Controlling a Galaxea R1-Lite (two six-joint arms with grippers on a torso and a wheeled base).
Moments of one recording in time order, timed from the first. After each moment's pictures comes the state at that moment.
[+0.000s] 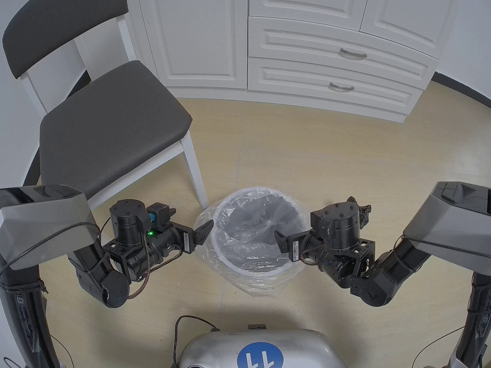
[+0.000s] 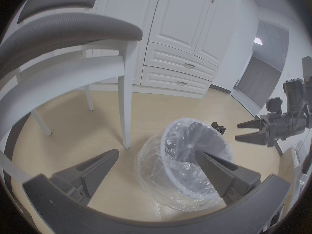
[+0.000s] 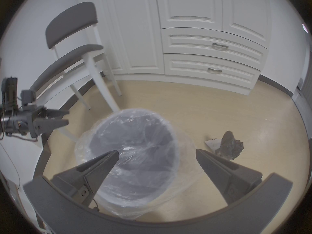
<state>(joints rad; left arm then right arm) -0.38 2.19 -0.63 -1.35 -0.06 -0.03 0.64 2.18 -0.83 -1.01 -0.37 0.11</state>
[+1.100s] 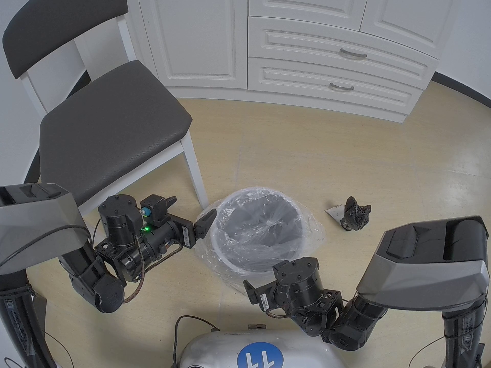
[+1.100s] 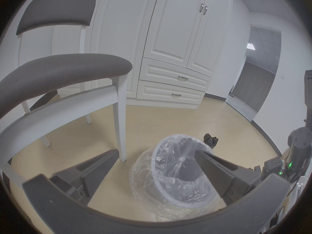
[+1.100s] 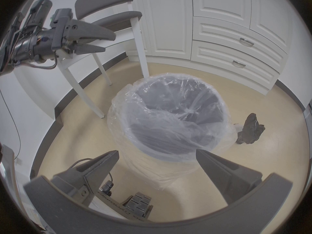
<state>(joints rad) -0.41 2.11 -0.57 -1.44 -0.05 -0.02 0.85 2.33 -0.75 -1.12 -0.43 0.11</state>
